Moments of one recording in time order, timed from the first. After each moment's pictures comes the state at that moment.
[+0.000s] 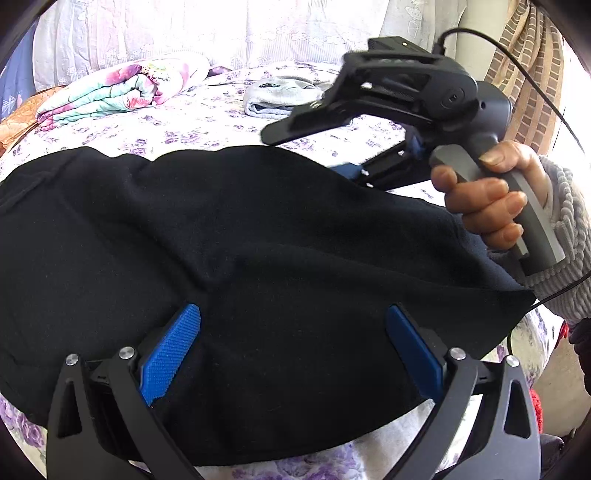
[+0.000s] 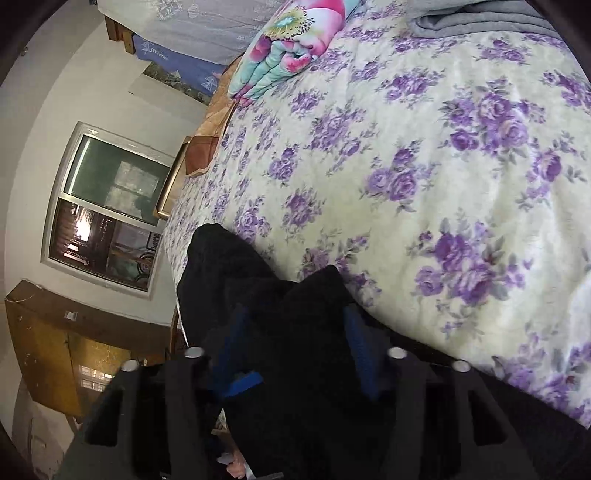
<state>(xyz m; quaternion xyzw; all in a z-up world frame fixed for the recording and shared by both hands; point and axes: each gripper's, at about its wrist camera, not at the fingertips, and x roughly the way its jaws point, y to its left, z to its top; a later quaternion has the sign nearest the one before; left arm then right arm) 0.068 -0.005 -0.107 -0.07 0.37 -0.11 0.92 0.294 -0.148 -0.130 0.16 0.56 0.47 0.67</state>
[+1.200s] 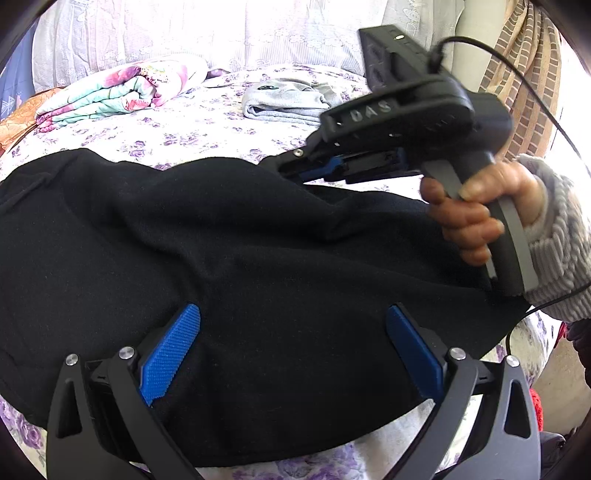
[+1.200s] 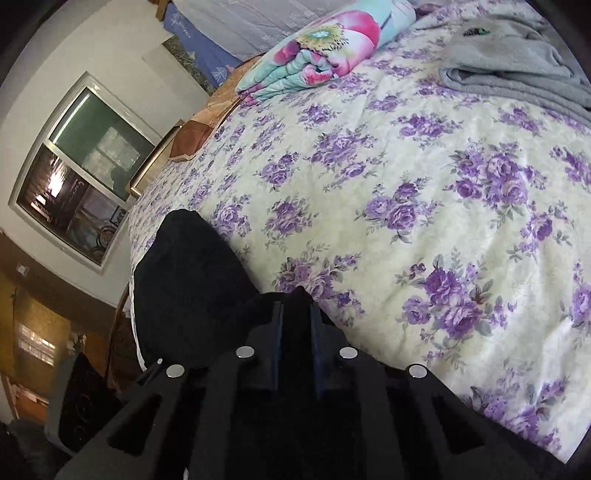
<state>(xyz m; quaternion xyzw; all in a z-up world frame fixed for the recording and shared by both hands) 0.066 -0.007 -0.106 -0.07 0.36 -0.11 0.92 0.275 -0.126 -0.122 0.03 0.48 0.45 0.75</state>
